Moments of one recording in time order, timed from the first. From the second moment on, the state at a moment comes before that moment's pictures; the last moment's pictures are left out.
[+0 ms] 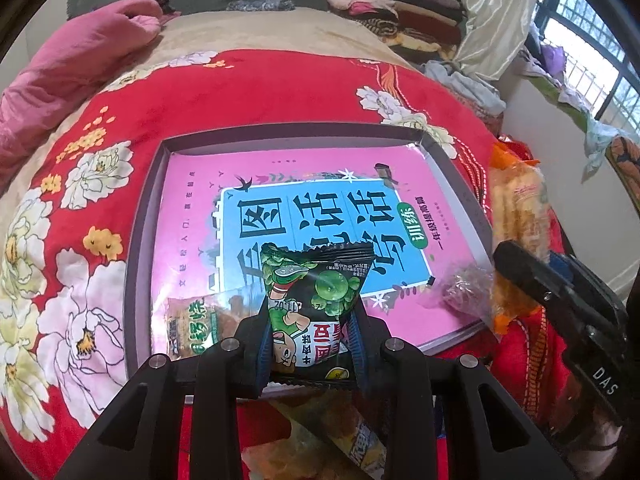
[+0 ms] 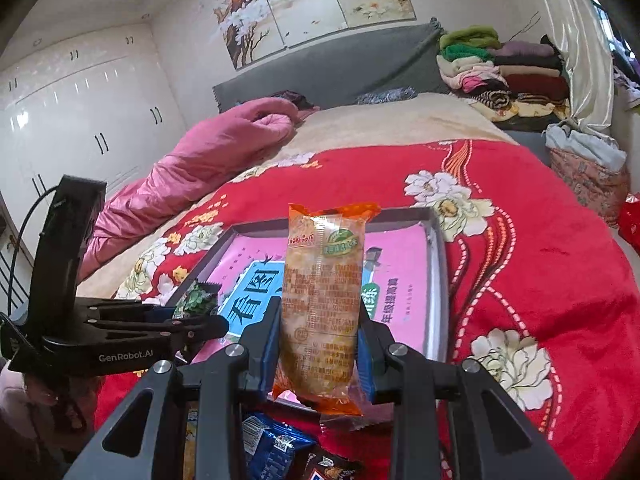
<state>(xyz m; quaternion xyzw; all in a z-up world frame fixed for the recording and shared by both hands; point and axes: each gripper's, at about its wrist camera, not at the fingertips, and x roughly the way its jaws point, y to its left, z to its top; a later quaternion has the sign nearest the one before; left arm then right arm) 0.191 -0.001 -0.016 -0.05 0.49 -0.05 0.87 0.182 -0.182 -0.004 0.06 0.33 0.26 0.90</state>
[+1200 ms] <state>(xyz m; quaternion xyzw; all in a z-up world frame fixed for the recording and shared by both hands) 0.208 -0.025 -0.046 -0.04 0.52 -0.07 0.85 0.197 -0.161 -0.038 0.01 0.38 0.25 0.89</state>
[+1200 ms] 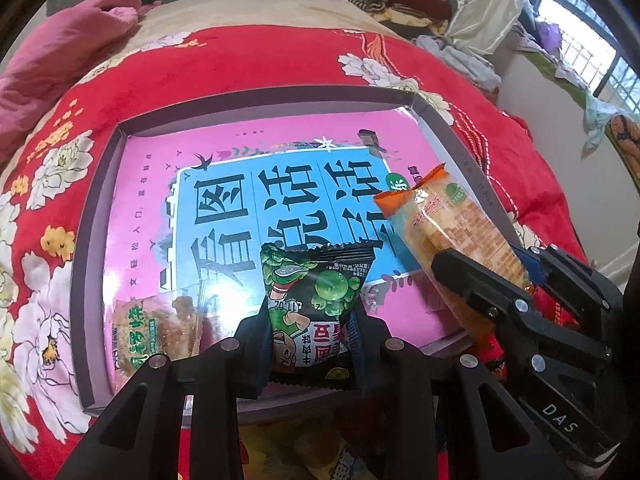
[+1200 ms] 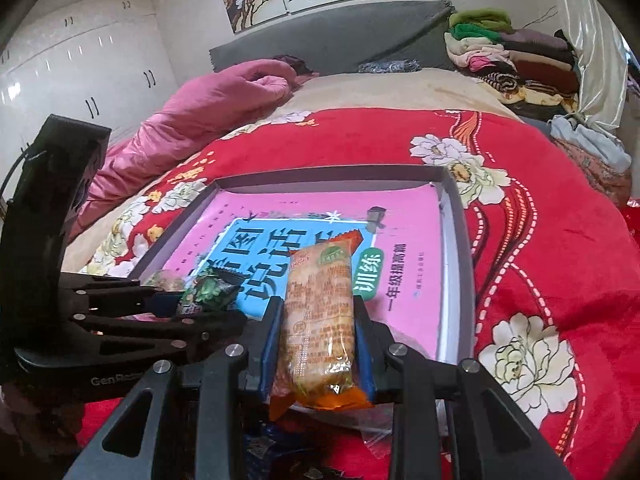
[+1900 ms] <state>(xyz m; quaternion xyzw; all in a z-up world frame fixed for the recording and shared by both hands) 0.211 -0.024 -0.048 -0.04 0.53 -0.07 0.84 0.202 -0.161 -0.039 0.02 0.38 0.26 0.89</state>
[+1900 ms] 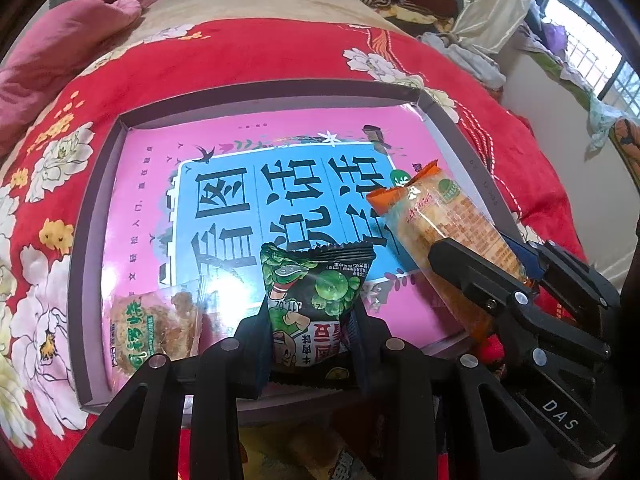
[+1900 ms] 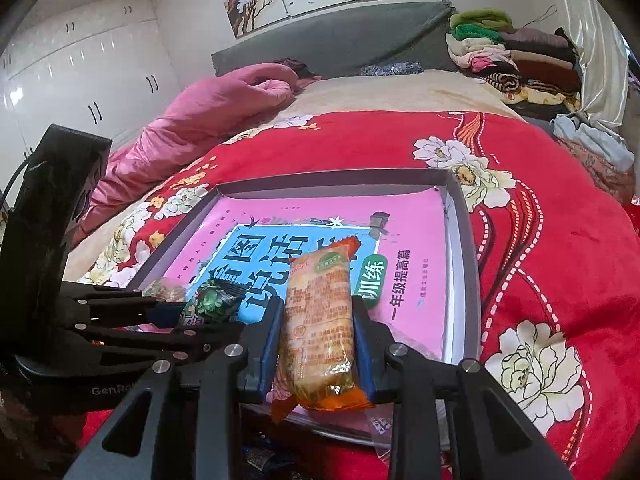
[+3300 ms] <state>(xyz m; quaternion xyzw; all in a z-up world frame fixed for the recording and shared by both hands) 0.182 0.022 -0.007 -0.11 0.49 -0.06 0.86 0.198 -0.167 -0.024 0.05 0.36 0.27 0.89</state>
